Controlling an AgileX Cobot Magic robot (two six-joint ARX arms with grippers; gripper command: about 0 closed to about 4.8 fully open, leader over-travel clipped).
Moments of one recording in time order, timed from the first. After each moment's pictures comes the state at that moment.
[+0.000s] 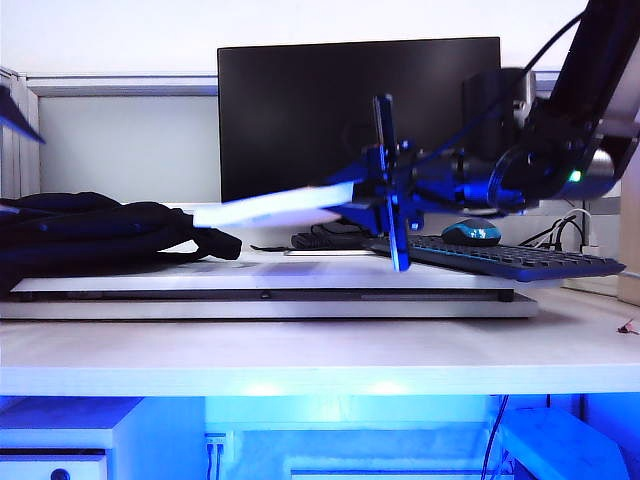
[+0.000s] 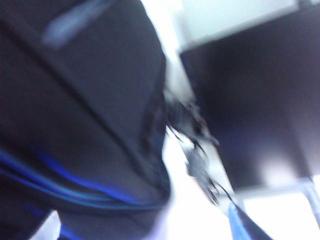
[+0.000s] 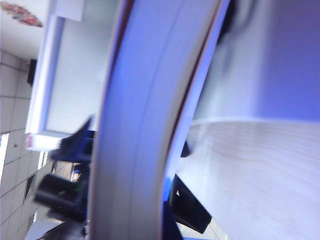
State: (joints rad) left arm 0.23 1.59 0.74 0.70 0.54 -1.13; right arm 0.35 2.03 1.04 1.00 -0.78 1.30
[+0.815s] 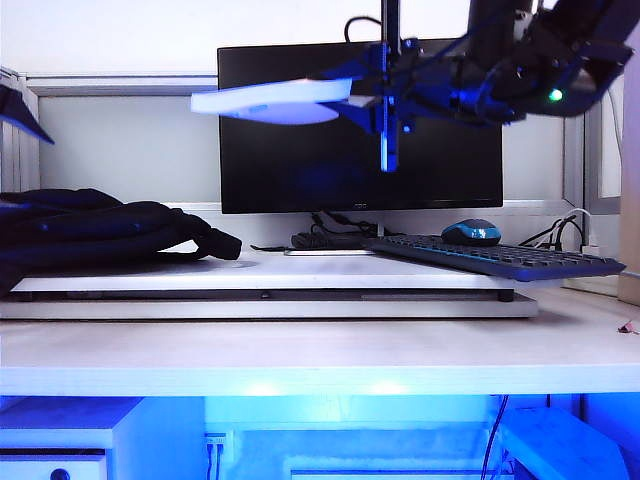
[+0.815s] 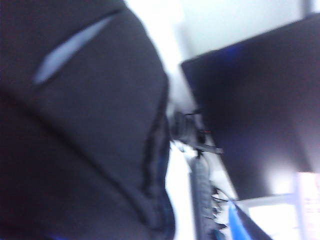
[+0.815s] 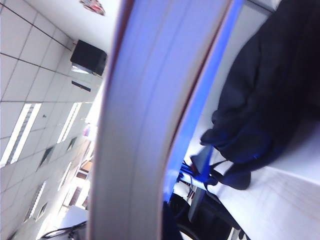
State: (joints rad) left arm 0.24 1.68 0.88 0.65 0.55 -1.11; right arm 0.34 1.91 1.21 0.96 -0.84 1.29
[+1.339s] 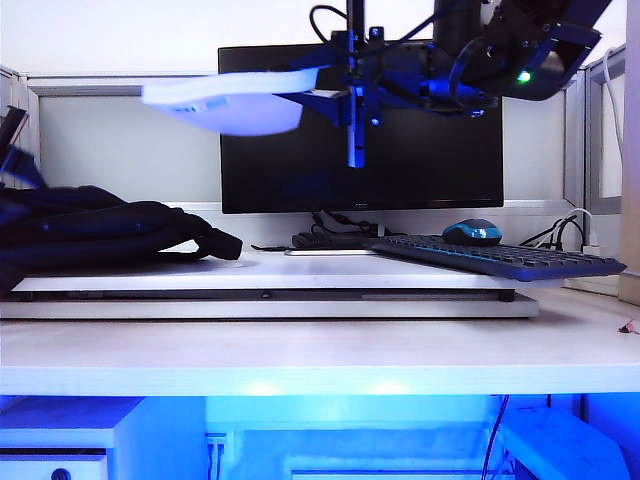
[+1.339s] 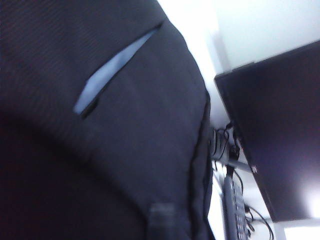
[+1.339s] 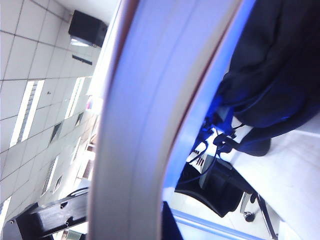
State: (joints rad) left arm 0.21 1.84 1.02 0.62 0.46 -1.05; right arm 0.42 1.91 1.26 0.83 -0.88 1.29
